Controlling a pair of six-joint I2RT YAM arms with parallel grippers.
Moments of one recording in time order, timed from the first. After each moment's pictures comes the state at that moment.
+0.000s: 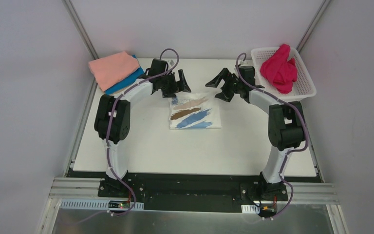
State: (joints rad) left arm -0.34 1.96 1.50 -0.29 0.39 -0.59; right arm 0.23 1.86 1.26 -0.04 -0.53 0.87
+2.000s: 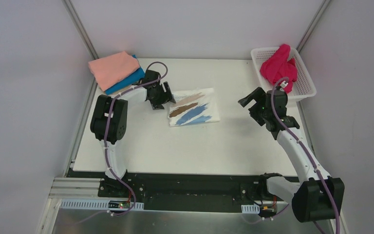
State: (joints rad) left arm -0.26 1.95 1.32 -0.33 0.20 -0.66; right arm 0.14 1.11 0.82 -0.35 -0.04 0.85
